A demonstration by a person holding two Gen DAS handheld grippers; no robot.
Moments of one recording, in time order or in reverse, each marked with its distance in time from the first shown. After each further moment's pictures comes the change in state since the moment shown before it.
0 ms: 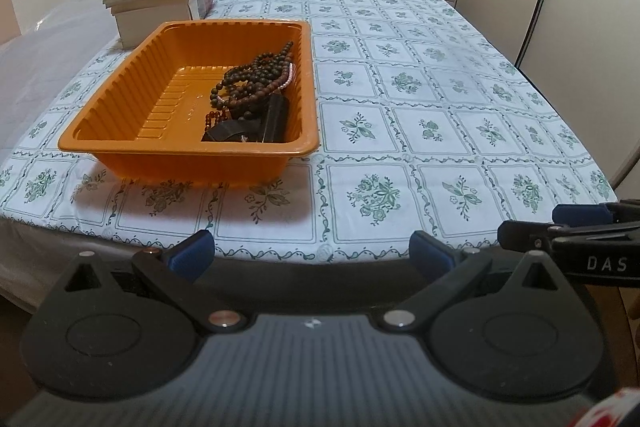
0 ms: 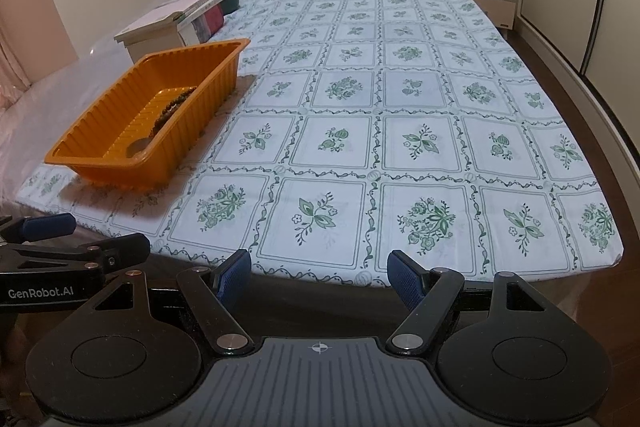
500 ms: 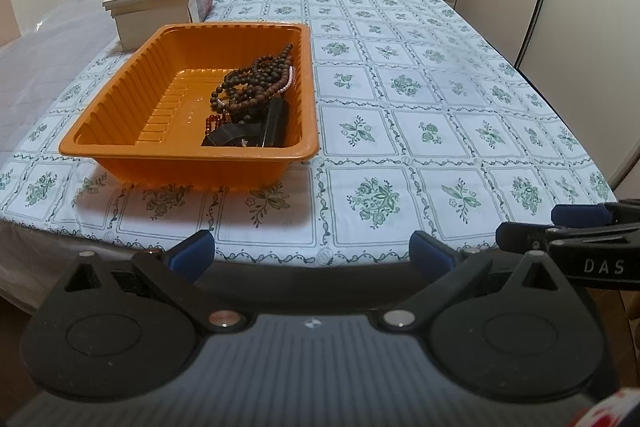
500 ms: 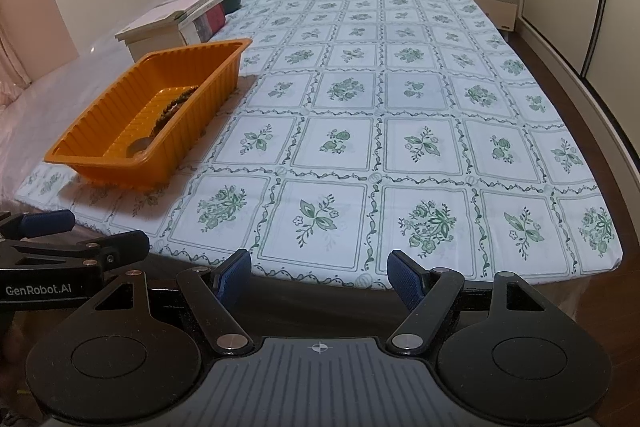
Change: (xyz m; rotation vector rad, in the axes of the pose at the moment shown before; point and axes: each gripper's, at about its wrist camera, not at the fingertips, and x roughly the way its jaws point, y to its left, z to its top) left arm -0.001 0.001 0.003 0.004 -0.002 -0.002; right arm 0.000 0.003 0.001 -0.007 -0.002 -0.004
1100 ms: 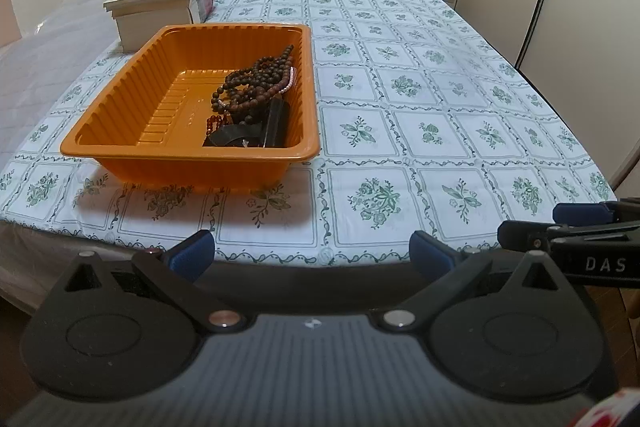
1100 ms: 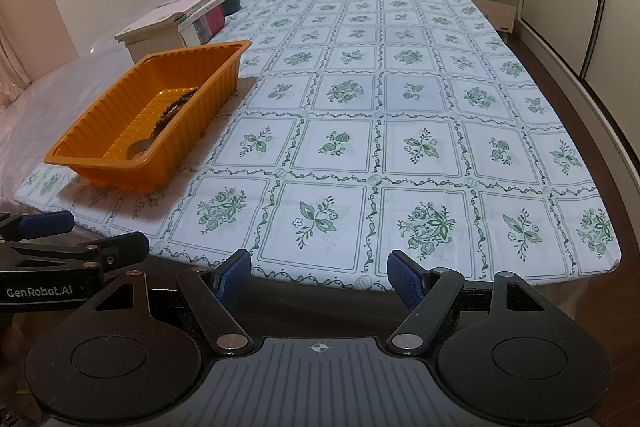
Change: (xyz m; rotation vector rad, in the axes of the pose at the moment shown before) left arm -0.001 0.000 0.000 0.000 -0.004 0.002; right arm -0.001 0.000 0.001 -0.001 -0.003 -0.002
